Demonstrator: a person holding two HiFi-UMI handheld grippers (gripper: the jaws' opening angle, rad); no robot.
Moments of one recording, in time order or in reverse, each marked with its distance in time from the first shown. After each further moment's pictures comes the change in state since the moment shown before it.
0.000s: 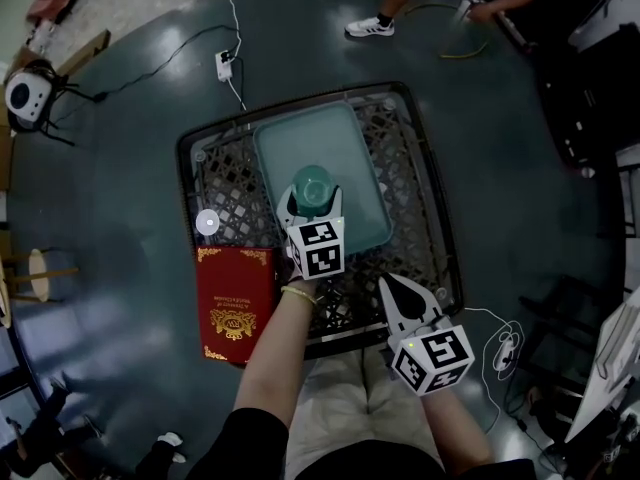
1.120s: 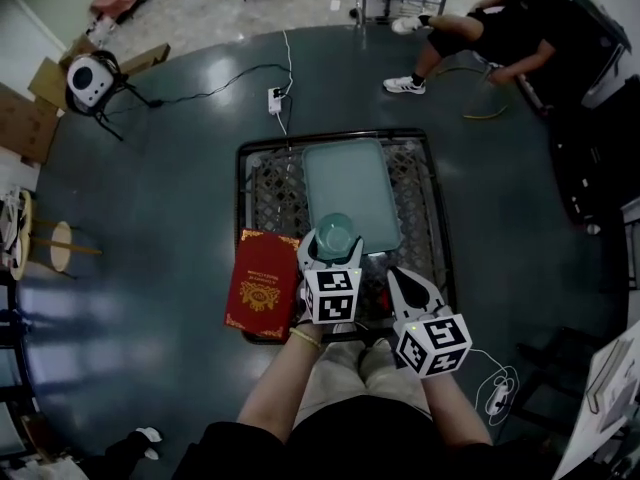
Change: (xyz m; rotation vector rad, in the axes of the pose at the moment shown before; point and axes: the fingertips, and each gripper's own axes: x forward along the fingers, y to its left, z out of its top) left arm -0.173 -0.026 0.027 0.013 -0.043 -0.008; right arm -0.058 0.050 0.042 -0.140 -0.099 0.096
